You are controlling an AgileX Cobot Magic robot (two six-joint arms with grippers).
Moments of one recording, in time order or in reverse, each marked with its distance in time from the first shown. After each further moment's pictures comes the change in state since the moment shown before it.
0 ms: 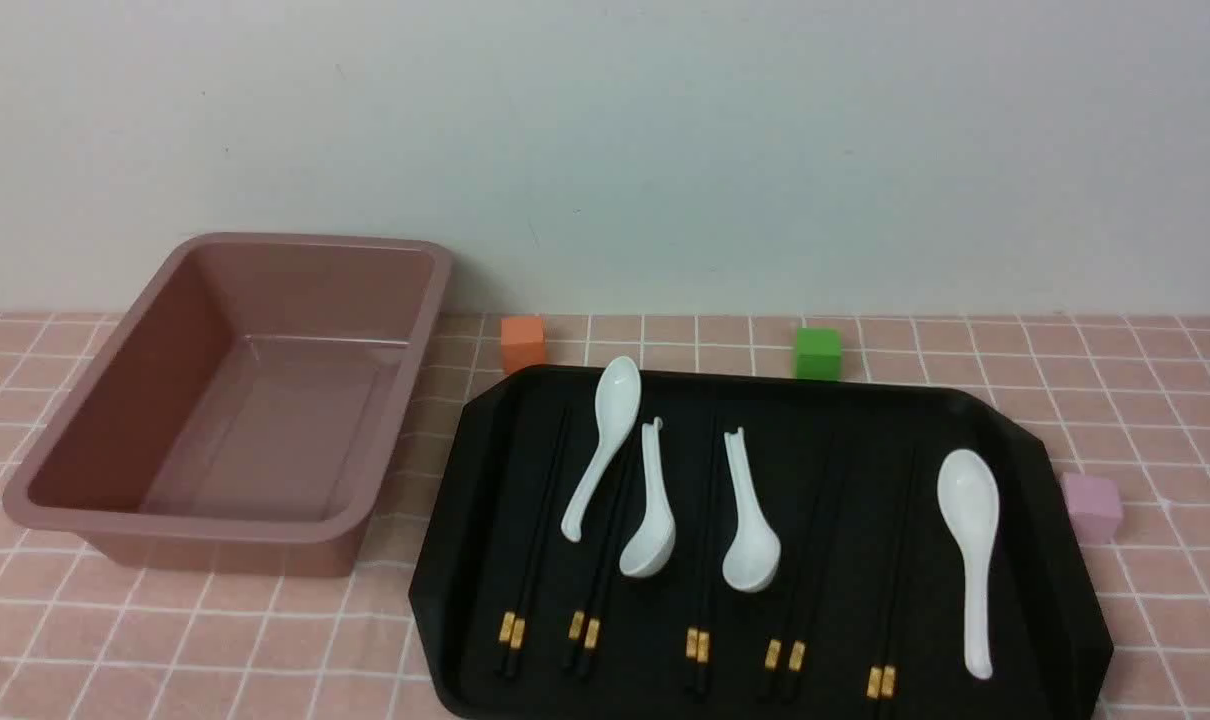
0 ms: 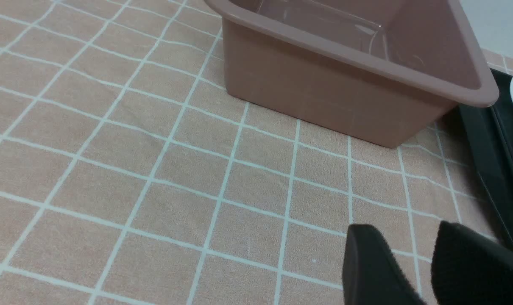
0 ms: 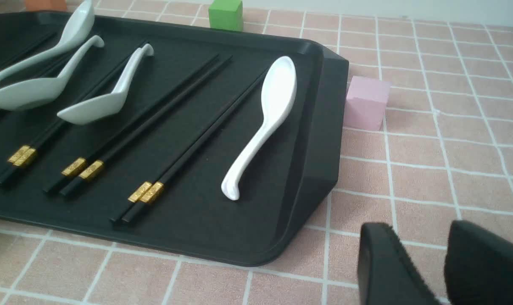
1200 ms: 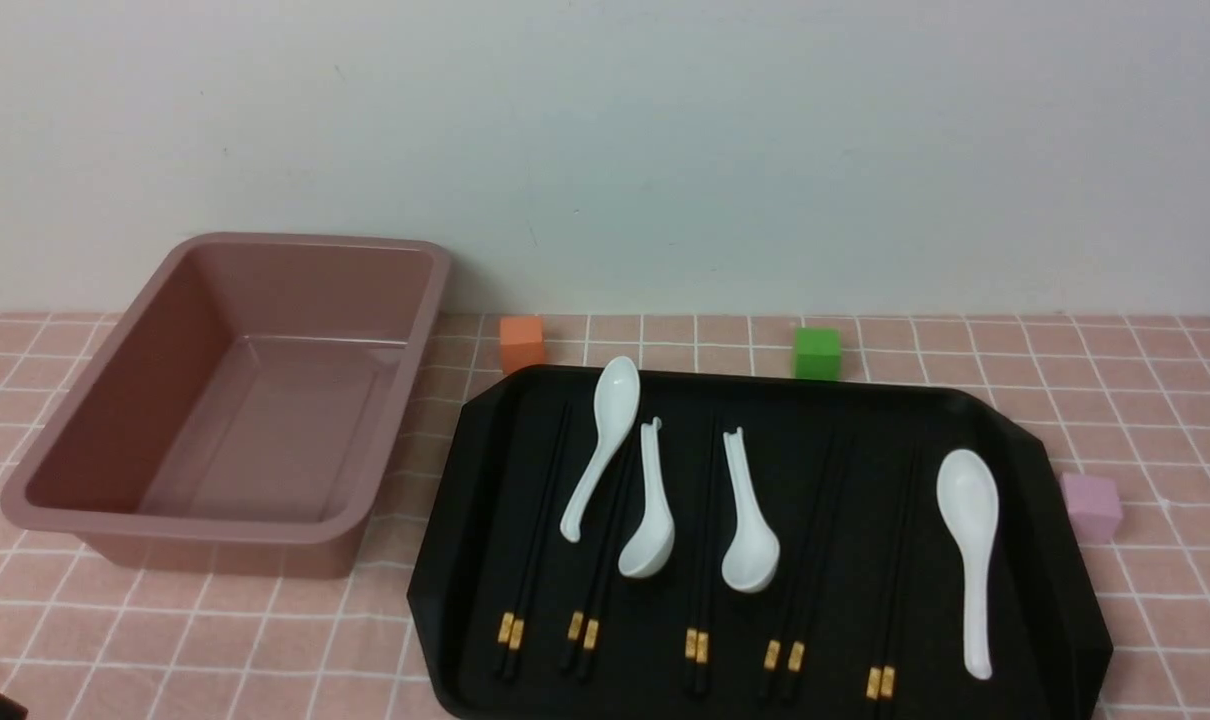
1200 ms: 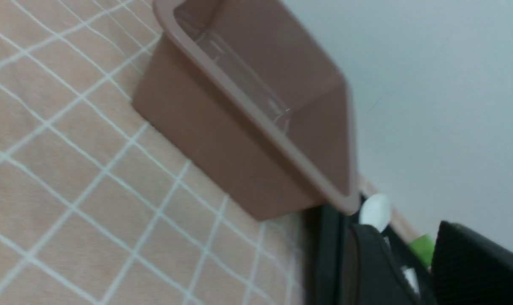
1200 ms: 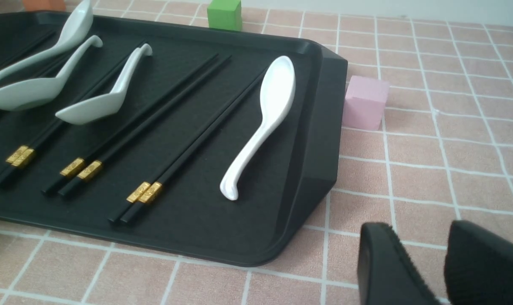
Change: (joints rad) right arm 0.000 0.000 0.000 0.001 0.000 0.000; left arm 0.000 0.000 0.000 -0.376 -0.198 -0.200
